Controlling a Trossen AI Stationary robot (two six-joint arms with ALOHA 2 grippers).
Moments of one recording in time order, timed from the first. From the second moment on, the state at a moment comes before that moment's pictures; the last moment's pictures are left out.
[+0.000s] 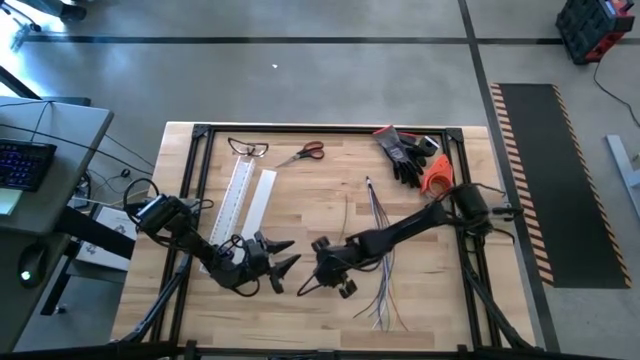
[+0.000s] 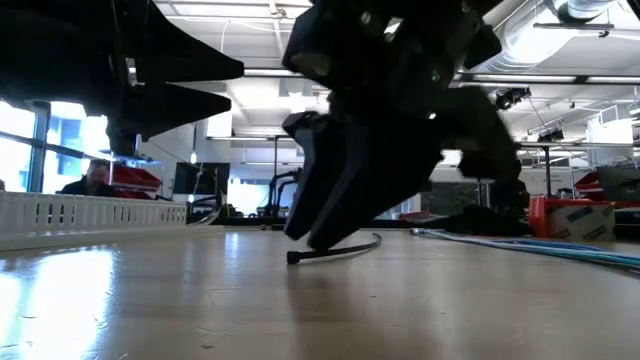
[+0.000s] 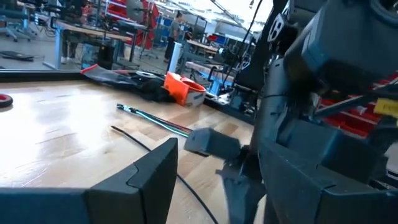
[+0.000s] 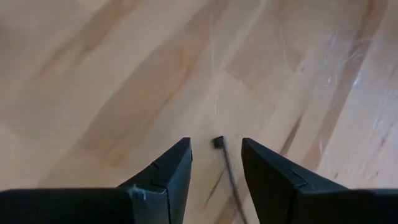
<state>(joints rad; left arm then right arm) -0.71 1.97 0.51 1.52 -1.17 -0.26 0.31 2.08 1.31 -0.18 -0.02 -0.33</state>
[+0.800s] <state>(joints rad) -0.71 1.97 0.51 1.52 -1.17 -0.26 0.38 2.08 1.32 -0.08 0.19 -0.46</state>
